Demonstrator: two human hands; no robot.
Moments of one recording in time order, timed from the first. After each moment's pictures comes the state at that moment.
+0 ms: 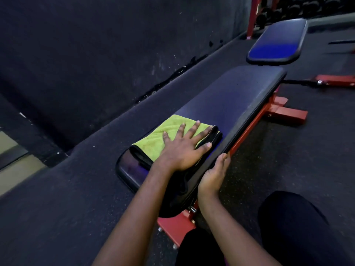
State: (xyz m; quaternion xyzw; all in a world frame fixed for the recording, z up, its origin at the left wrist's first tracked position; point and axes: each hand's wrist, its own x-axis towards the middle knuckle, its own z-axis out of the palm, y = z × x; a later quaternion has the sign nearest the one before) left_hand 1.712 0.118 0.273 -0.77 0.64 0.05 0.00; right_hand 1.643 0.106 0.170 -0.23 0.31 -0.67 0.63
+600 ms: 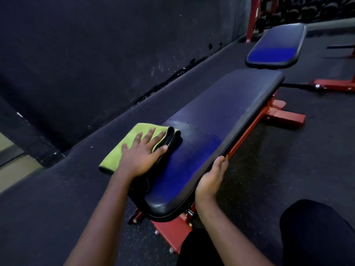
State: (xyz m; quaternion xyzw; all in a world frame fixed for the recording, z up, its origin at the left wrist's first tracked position) left_hand 1.793 0.168 0.274 -0.85 0.52 0.05 -0.02; right_hand 1.641 0.106 0.166 -0.25 0.35 -0.64 0.64
